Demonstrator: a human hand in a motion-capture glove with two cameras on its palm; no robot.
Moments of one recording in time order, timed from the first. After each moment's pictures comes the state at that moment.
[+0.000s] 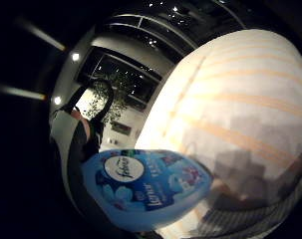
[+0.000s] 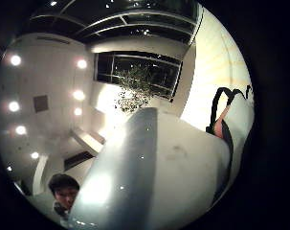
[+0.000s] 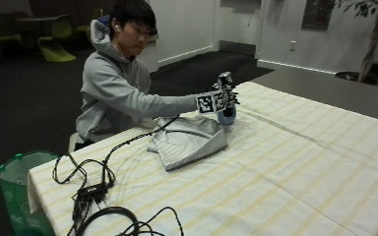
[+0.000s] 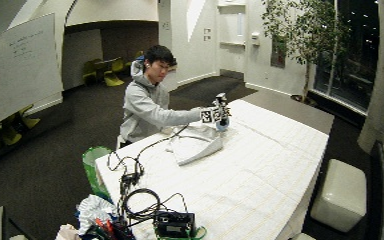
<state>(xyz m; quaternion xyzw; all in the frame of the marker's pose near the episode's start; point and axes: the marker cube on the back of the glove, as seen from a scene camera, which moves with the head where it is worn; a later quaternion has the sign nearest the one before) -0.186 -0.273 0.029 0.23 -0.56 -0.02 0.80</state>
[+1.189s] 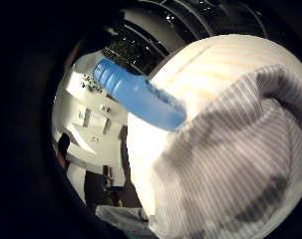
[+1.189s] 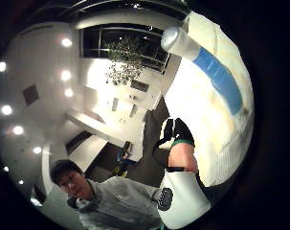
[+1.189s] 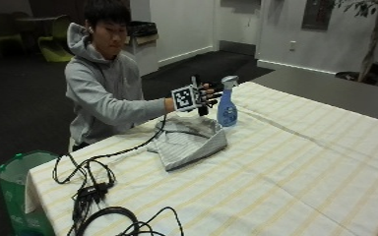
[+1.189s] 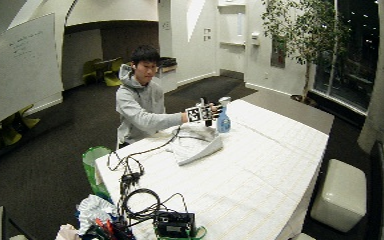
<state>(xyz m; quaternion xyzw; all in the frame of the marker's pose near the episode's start) -0.132 -0.162 0.019 0.13 -0.48 -0.13 0.86</state>
